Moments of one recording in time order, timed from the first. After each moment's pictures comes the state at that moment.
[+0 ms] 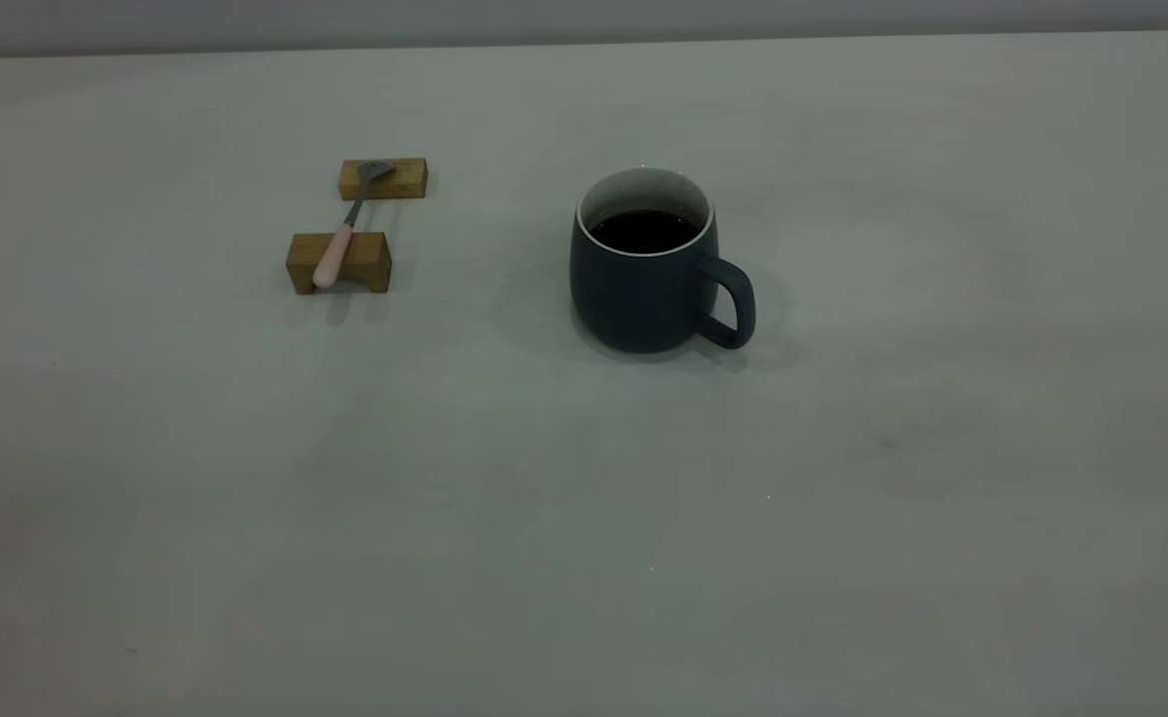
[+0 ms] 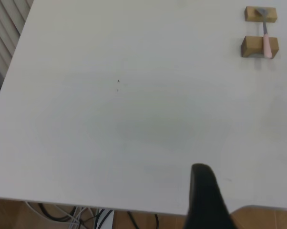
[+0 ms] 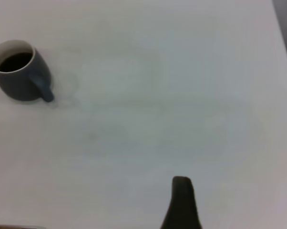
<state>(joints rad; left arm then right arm) -0.02 -0.02 -0.49 0.11 1.13 -0.11 0.02 0.02 -0.49 0.01 1.14 -0.04</state>
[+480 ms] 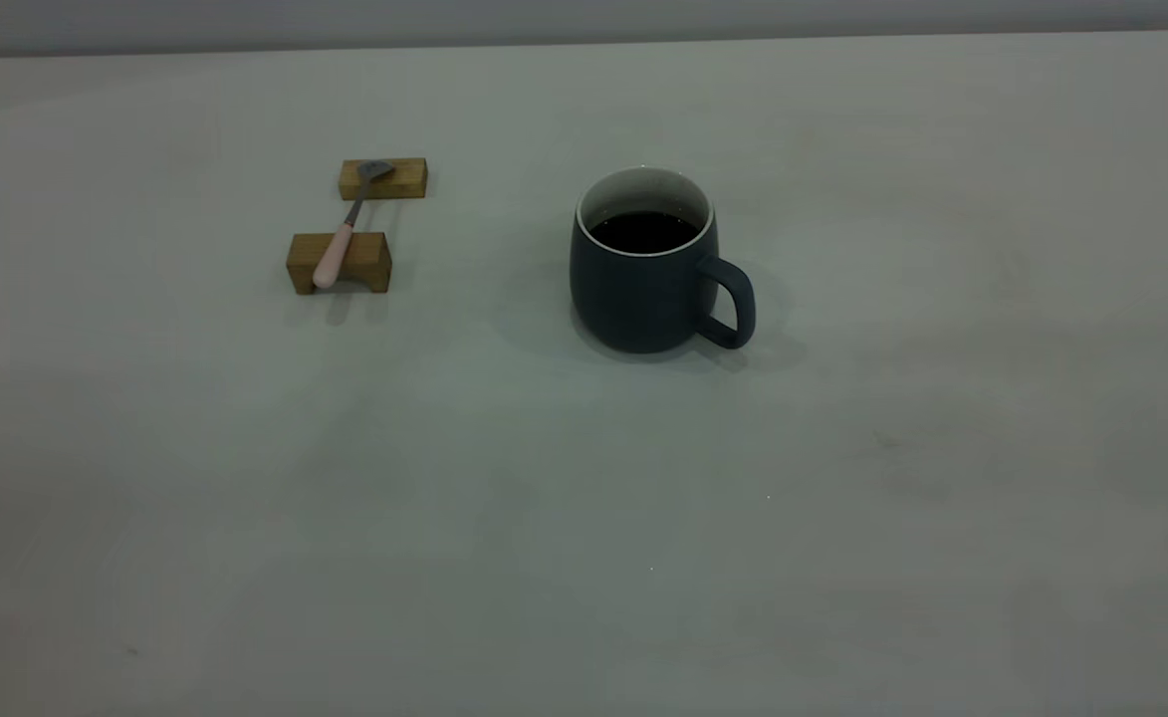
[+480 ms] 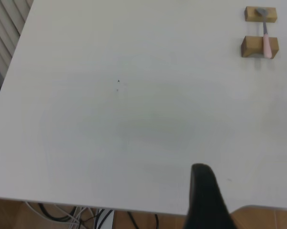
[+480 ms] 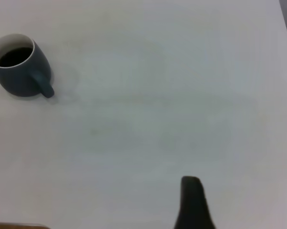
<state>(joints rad) -0.02 -0.02 -0.49 0.11 1.13 -0.11 0.01 0.02 -0.47 0.01 1.14 -0.05</state>
